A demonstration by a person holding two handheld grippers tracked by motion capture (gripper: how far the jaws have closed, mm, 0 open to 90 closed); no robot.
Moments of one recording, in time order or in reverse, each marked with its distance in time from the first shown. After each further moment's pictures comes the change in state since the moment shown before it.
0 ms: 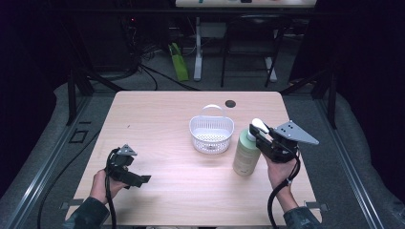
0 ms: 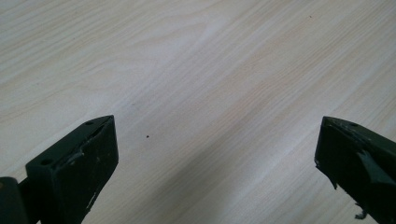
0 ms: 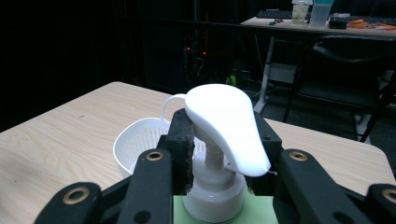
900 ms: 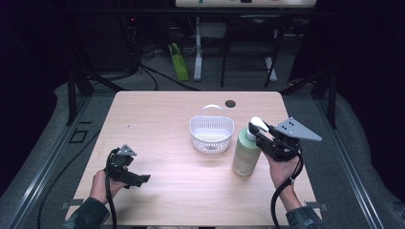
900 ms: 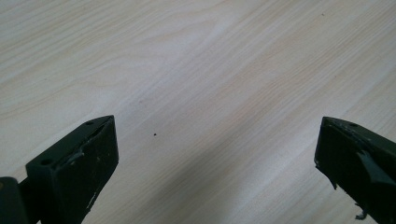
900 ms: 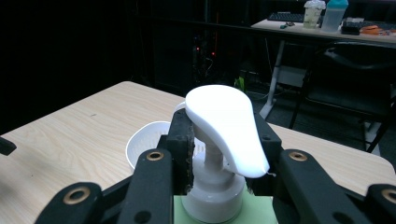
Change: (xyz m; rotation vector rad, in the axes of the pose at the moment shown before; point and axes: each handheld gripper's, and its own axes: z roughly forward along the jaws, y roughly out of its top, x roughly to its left) left arm 0.003 -0.004 0.004 0.003 0.020 -0.019; right arm 0.003 0.016 -0.007 0.009 0.042 -0.029
